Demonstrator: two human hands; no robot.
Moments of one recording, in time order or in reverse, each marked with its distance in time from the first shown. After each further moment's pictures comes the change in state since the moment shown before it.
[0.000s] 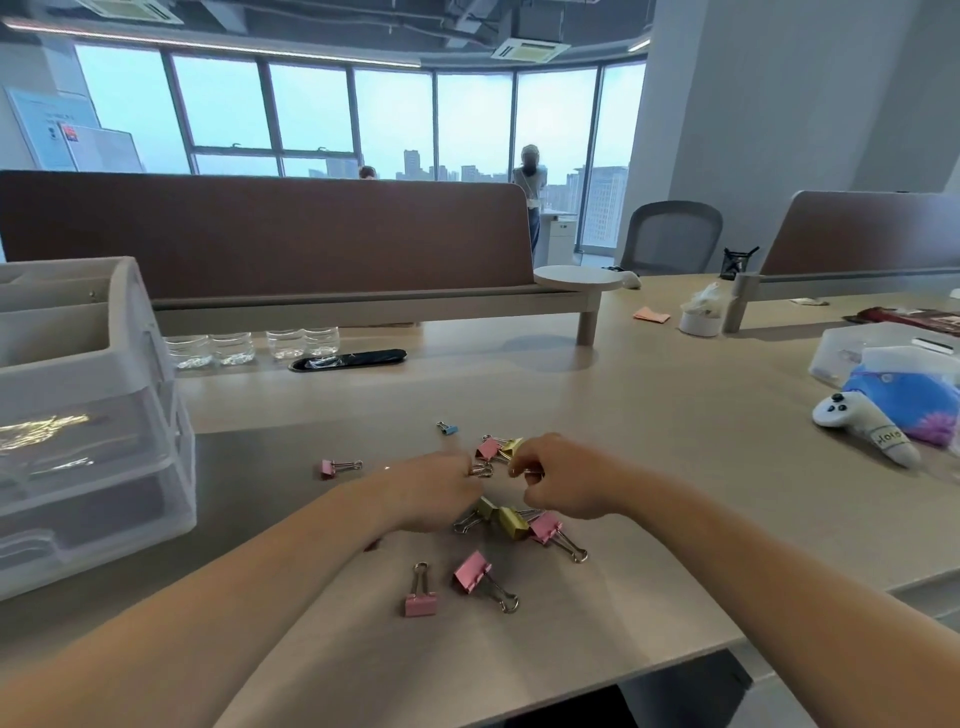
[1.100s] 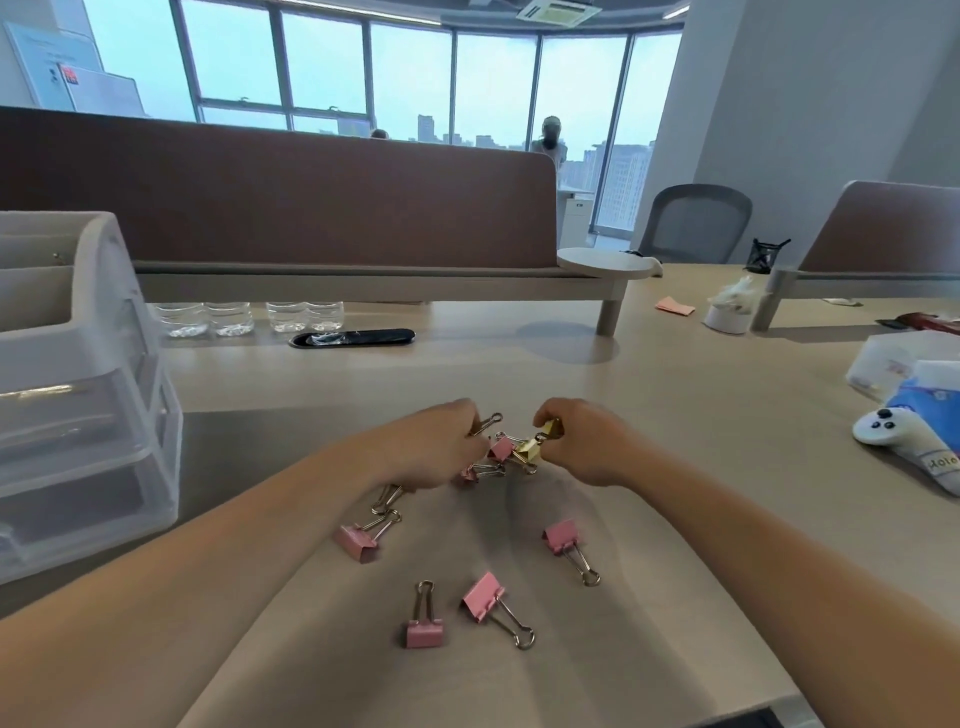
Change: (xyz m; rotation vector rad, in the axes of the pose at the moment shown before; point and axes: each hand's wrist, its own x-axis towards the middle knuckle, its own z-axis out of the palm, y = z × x) left_hand 0.043 -0.028 -0.021 -0.195 0.084 0.071; right_hand 0.056 0.027 -0.008 0.035 0.173 0.136
